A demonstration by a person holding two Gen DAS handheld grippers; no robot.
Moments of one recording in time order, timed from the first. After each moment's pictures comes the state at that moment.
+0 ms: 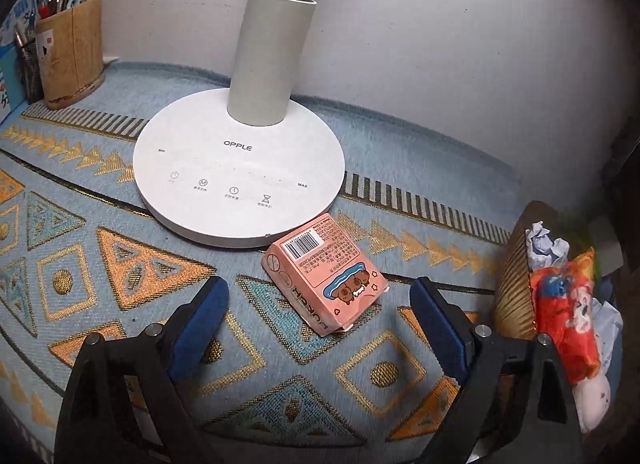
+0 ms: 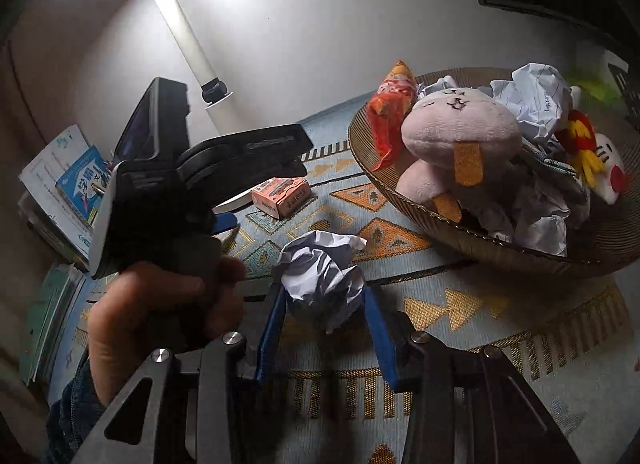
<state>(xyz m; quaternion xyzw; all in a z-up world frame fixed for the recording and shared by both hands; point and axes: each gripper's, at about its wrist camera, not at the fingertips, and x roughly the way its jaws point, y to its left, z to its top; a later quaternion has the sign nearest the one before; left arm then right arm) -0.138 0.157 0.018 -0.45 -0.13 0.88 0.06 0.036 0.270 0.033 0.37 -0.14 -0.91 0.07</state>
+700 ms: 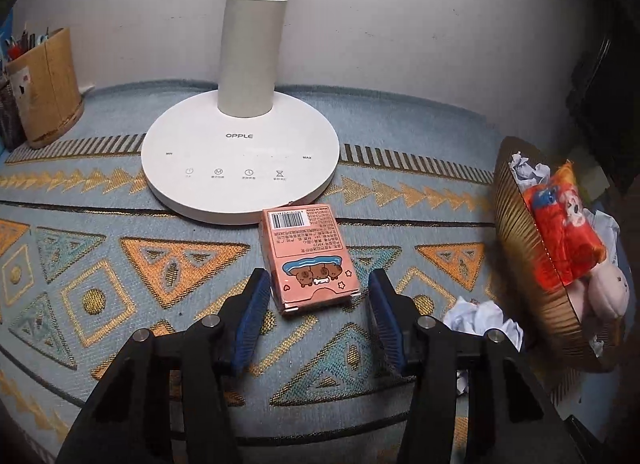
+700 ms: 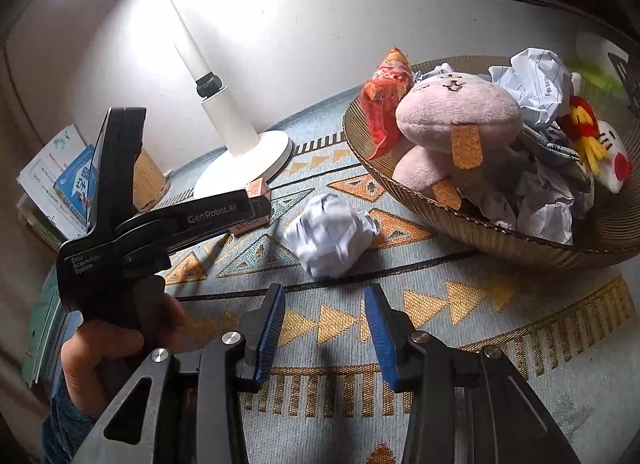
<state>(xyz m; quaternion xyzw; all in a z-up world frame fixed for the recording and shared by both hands) -0.104 0.138 0.020 -0.44 -0.05 0.88 0.15 0.028 0.267 0.027 0.38 -0.15 -0.91 0.07</state>
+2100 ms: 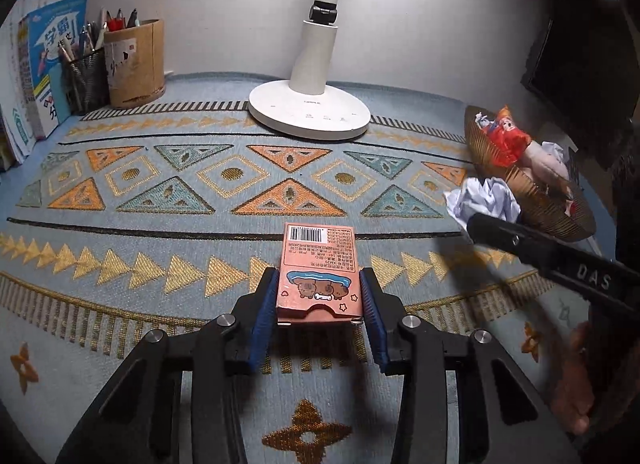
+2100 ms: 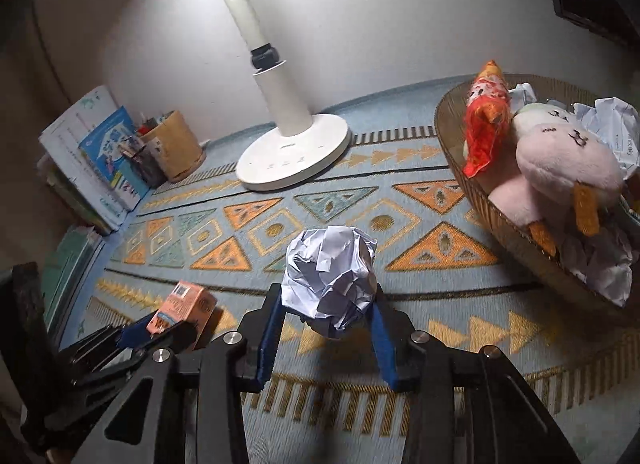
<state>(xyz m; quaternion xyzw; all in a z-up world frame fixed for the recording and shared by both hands) 0.020 0.037 0.031 -0.40 -0.05 0.90 0.16 0.023 0.230 0.039 0.41 -0.10 -0.89 0.16</state>
